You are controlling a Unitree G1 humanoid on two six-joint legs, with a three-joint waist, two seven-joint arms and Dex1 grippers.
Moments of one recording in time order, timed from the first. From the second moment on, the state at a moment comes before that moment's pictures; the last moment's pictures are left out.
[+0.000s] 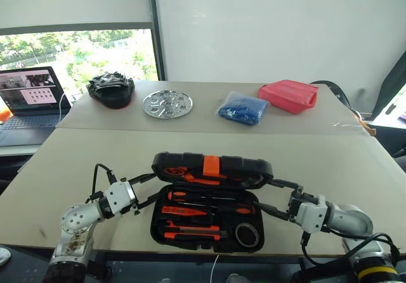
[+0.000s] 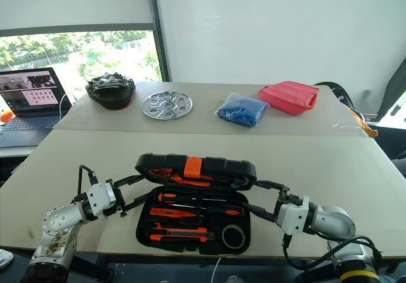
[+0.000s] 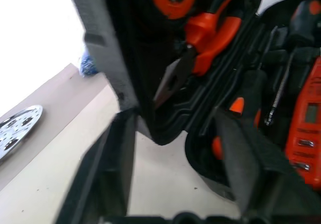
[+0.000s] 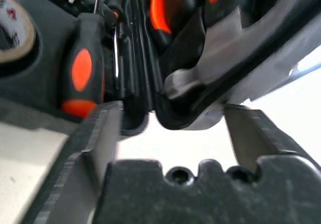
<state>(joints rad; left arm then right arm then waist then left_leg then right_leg) -0.16 0.55 0.11 0.24 -0.24 -0.57 -1.08 -0.25 -0.68 0.00 0.43 0.02 -1.11 0.92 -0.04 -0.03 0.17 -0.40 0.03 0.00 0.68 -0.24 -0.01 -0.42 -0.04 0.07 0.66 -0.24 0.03</state>
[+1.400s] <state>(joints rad) 0.01 0.72 0.04 -0.03 -0.35 0.00 -1.13 -0.21 -0.84 0.22 0.13 0.14 -0.29 0.98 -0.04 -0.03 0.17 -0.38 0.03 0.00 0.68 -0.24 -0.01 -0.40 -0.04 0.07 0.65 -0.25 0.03</state>
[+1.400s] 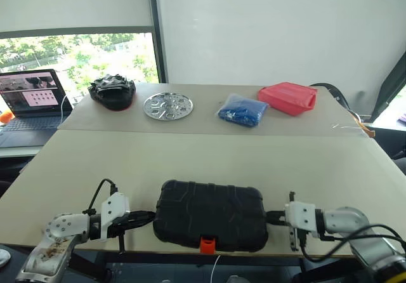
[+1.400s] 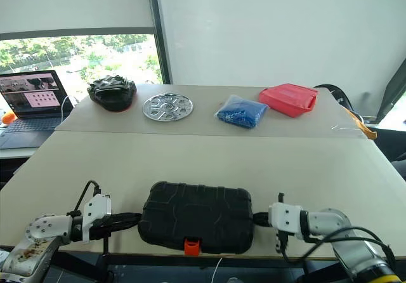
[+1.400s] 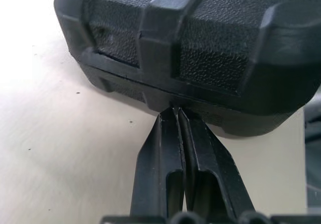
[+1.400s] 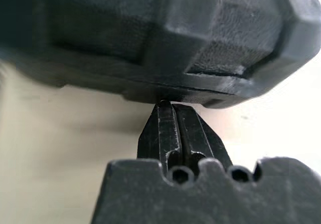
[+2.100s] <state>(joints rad) 0.05 0.81 0.13 -0.12 -0.51 0.20 -1.20 -0.28 -0.74 0.05 0.02 0.10 0.09 0.89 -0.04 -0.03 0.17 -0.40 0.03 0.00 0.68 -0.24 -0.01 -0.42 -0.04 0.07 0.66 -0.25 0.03</state>
